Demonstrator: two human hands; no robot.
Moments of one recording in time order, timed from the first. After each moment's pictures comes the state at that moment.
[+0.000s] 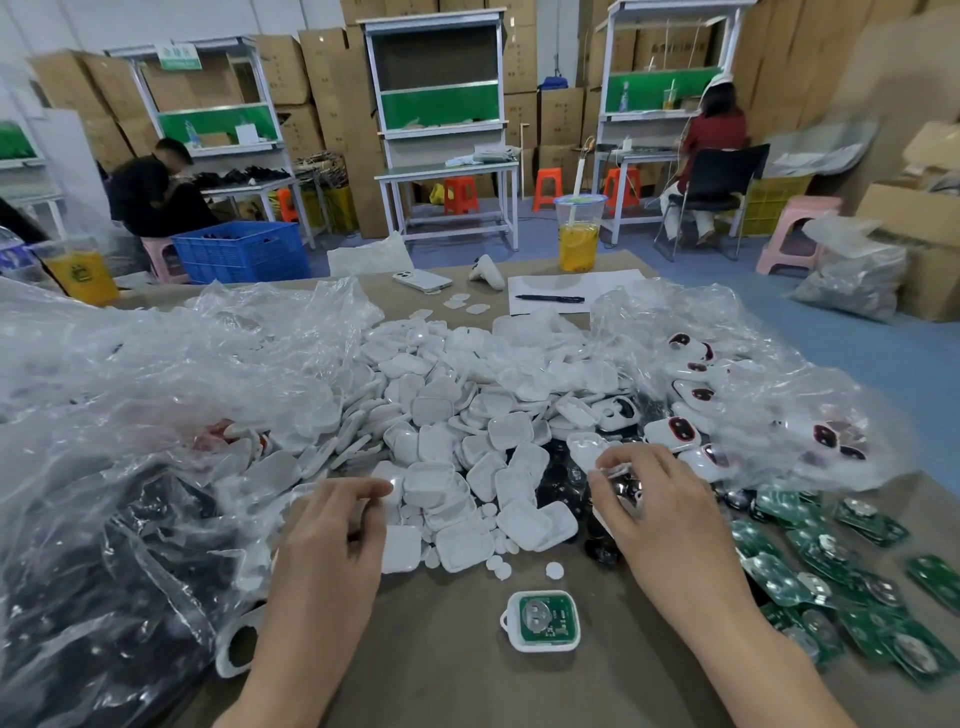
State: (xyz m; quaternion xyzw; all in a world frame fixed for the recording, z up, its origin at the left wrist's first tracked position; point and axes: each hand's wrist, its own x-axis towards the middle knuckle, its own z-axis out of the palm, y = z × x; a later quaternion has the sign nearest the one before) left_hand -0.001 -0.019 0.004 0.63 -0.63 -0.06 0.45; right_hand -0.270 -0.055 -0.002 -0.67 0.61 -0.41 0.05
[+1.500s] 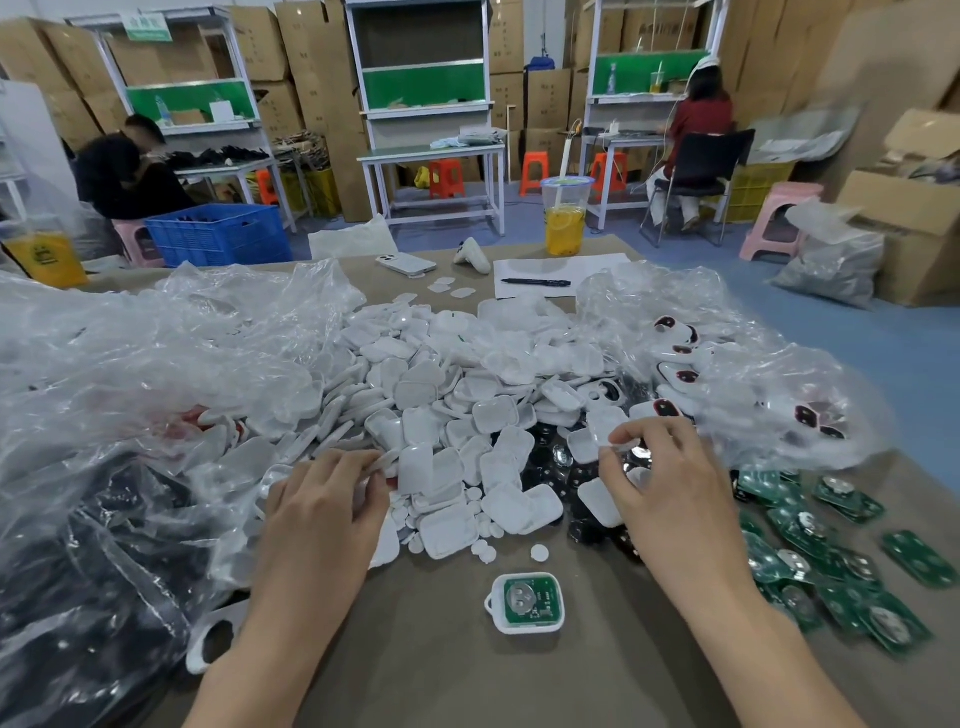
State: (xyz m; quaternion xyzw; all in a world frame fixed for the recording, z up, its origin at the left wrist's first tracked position) left_hand -0.007 -0.036 0.008 0.67 -0.66 0.05 0.33; right_hand -0.279 -0.058 0.001 -0.63 0.66 -0.42 0.02
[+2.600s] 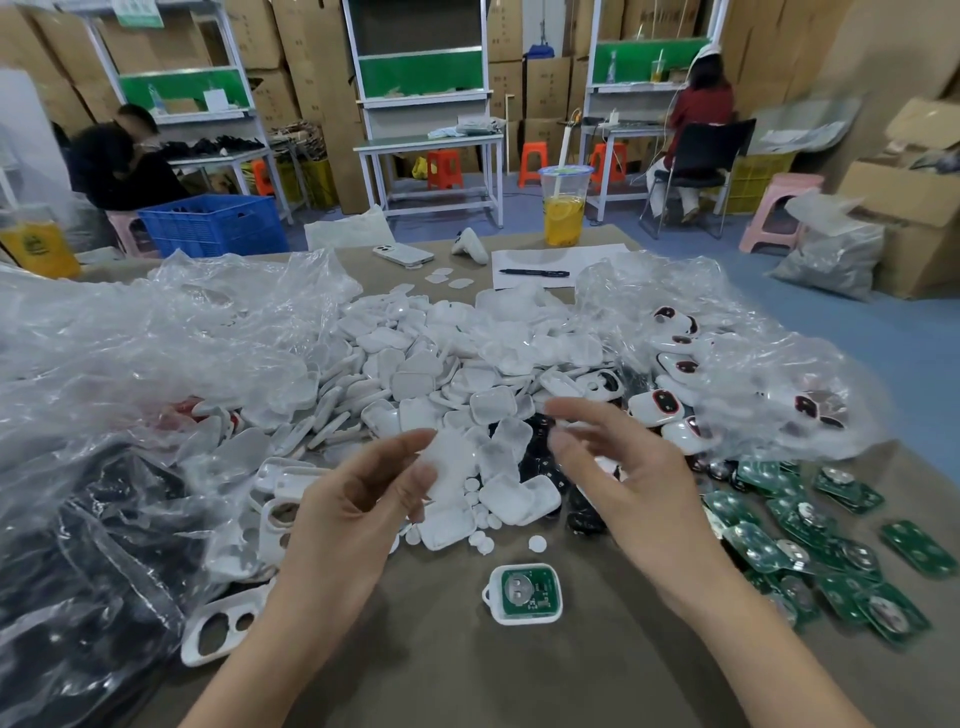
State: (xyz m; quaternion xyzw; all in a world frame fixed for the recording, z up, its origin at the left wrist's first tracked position) left_hand -0.032 -0.020 0.026 0.49 -0.55 -0.37 0.56; right_hand -0.259 -0.040 0.028 -0.63 0.47 -0.51 0.34
